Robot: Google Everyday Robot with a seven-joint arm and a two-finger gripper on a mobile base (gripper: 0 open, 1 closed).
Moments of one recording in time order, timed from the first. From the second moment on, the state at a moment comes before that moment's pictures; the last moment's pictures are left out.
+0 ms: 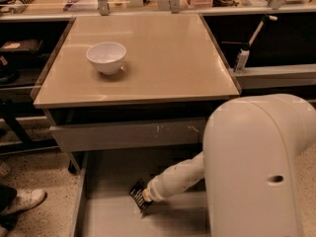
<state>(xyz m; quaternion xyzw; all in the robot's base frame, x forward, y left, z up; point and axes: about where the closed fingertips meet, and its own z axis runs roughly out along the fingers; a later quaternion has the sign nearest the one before) 0.482 0.042 0.388 -0.29 0.92 0.21 0.14</state>
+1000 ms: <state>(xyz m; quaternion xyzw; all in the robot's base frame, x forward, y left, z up) 0.474 -0.011 0.500 -0.25 0.93 0.23 0.15</state>
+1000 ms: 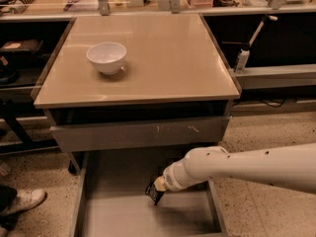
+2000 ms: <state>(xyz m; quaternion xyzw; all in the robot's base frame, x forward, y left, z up) 0.473 -0.012 0.578 -0.26 0.92 0.23 0.17</state>
